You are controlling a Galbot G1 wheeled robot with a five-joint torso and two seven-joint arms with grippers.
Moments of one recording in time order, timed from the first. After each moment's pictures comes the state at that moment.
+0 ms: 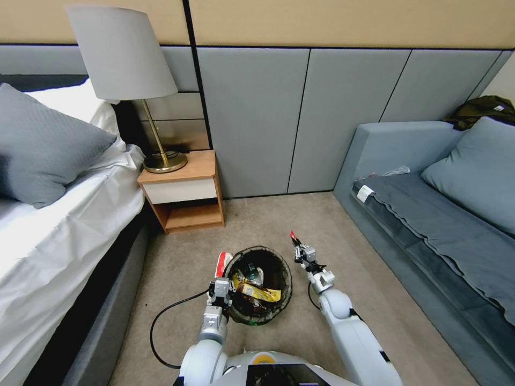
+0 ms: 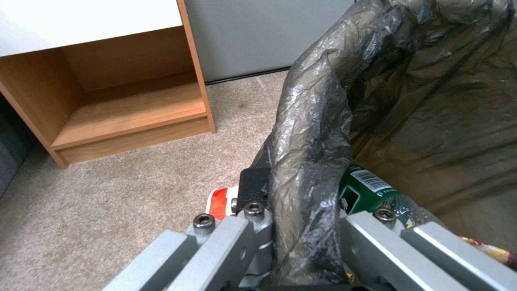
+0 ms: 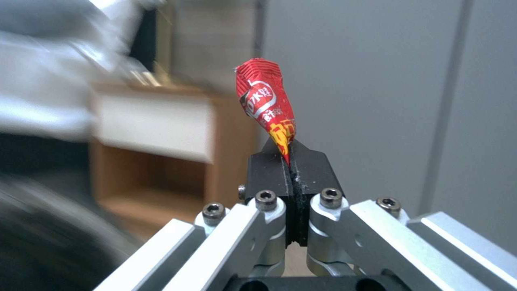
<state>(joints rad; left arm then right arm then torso) 1.70 -1.50 -0.26 -2.10 0.12 0.19 -0.18 -1.39 1.31 0.39 1.86 0.19 0.39 -0.33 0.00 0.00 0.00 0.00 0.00</state>
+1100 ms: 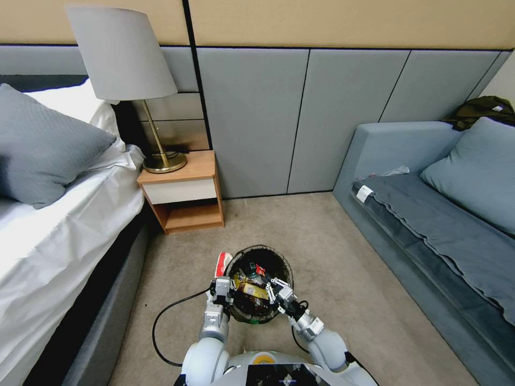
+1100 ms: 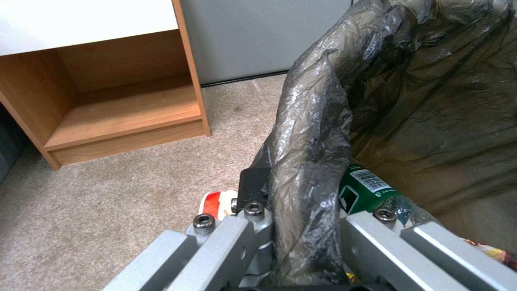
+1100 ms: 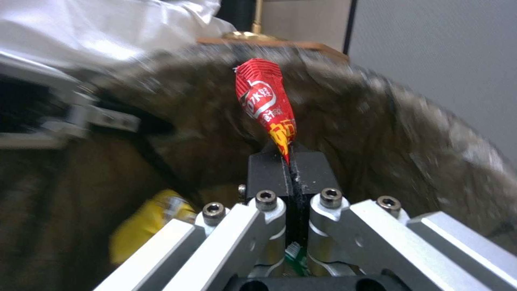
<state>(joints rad) 1.70 -1.51 -0.24 -2.12 0.12 0.20 -0.18 -1.46 1.32 0.23 1.71 0.06 0.49 -0.32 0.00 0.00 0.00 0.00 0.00</state>
